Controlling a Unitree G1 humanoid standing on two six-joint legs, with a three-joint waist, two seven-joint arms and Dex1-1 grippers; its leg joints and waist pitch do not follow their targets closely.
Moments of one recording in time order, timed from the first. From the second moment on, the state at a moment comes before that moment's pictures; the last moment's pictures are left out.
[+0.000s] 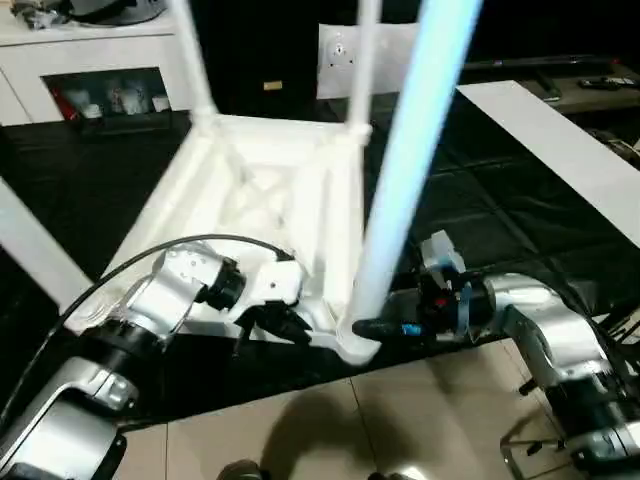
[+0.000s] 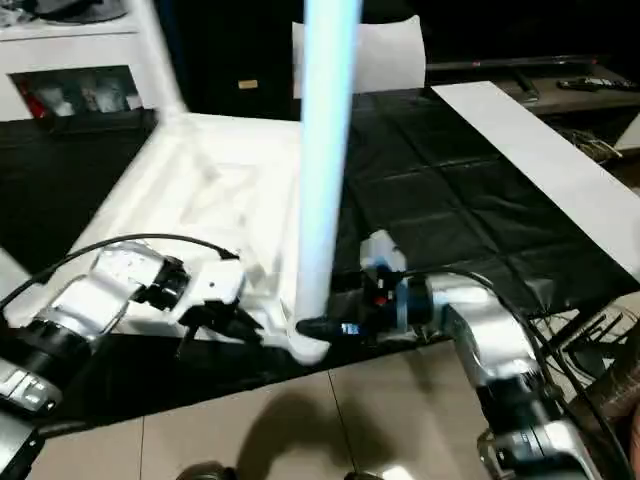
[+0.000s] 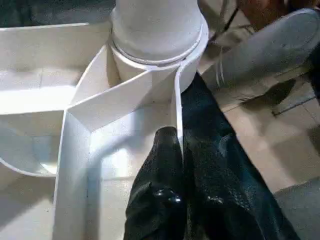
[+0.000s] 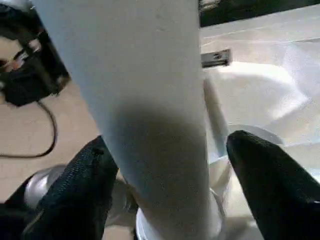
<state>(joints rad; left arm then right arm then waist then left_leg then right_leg) -0.65 0.45 -0.45 0.53 0.04 -0.04 -1.48 -0.43 -0.43 0.21 0.30 0.32 0.27 1.41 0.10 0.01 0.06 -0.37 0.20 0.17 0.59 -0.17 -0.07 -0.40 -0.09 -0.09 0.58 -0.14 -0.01</state>
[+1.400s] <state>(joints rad) -0.58 0.20 -0.18 0.44 0.06 0.51 -0.79 -0.55 0.03 0.01 0.48 0.13 0.29 0.38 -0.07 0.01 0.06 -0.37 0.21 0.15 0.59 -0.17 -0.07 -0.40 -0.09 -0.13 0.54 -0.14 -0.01</state>
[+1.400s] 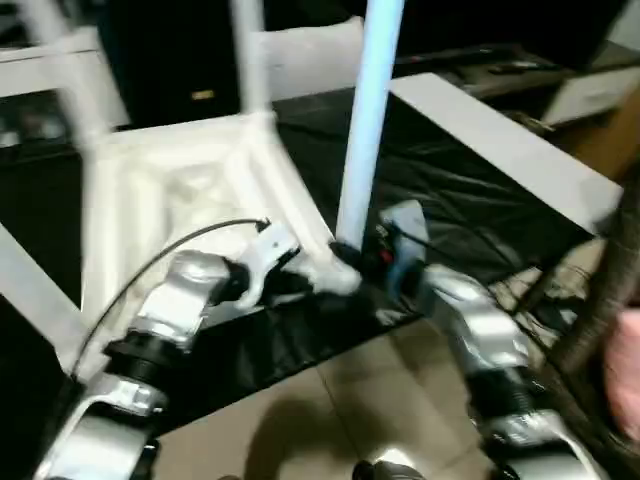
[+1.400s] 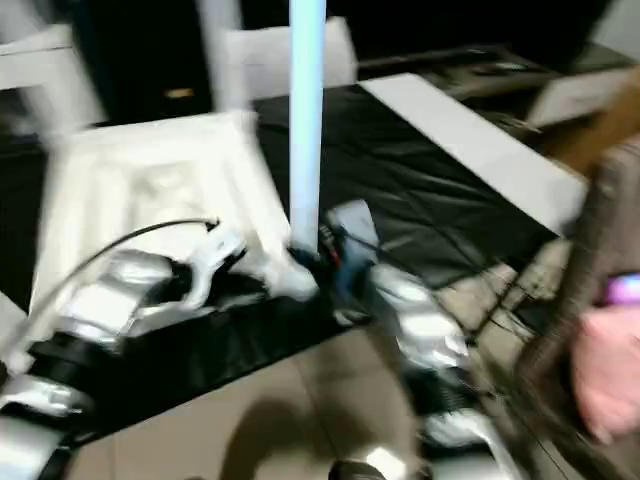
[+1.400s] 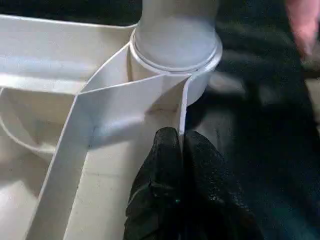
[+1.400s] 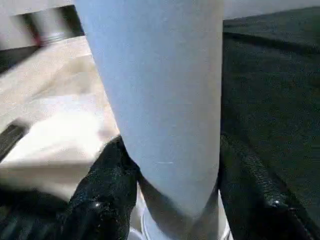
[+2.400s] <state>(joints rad) -0.72 0.43 -0.30 0.75 0.12 -0.02 -1.04 -0.14 -0.25 0.06 -0.03 0.26 0.33 0.75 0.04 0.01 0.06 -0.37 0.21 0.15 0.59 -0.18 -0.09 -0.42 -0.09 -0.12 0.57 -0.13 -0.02</state>
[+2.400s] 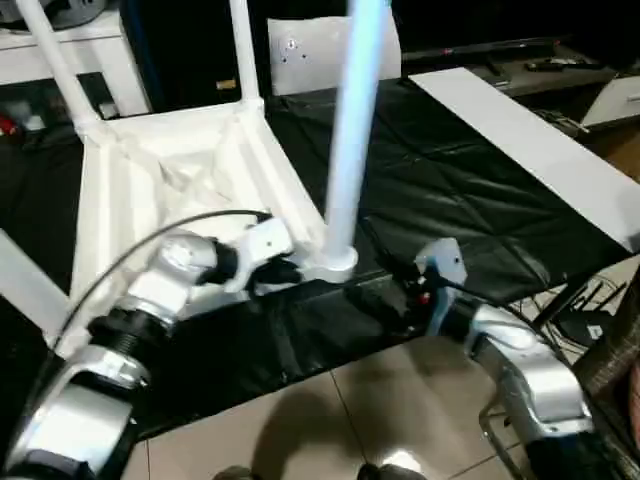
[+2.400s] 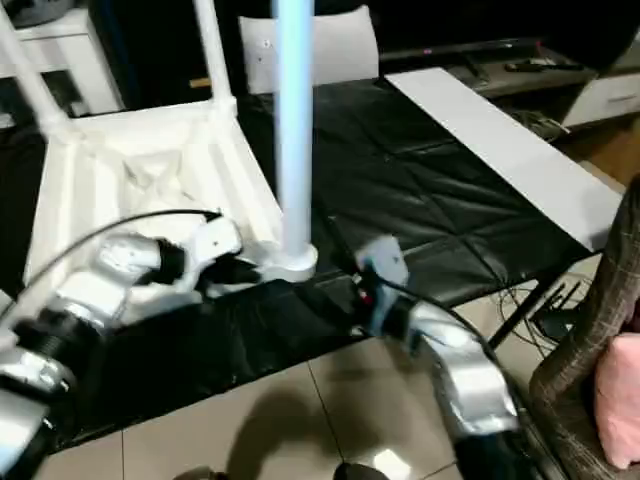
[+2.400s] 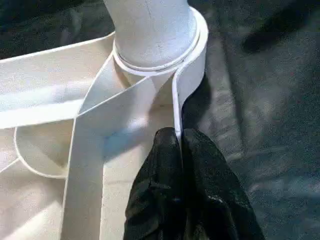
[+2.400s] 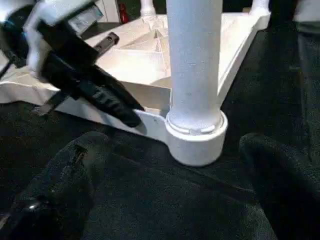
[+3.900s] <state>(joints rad) -0.09 0.13 0.04 -0.21 -0.04 0.46 -0.28 -0.02 -0.13 0.10 -0.18 0.22 0.40 0.43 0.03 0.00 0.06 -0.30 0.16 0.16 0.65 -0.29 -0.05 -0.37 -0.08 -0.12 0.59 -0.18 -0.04</state>
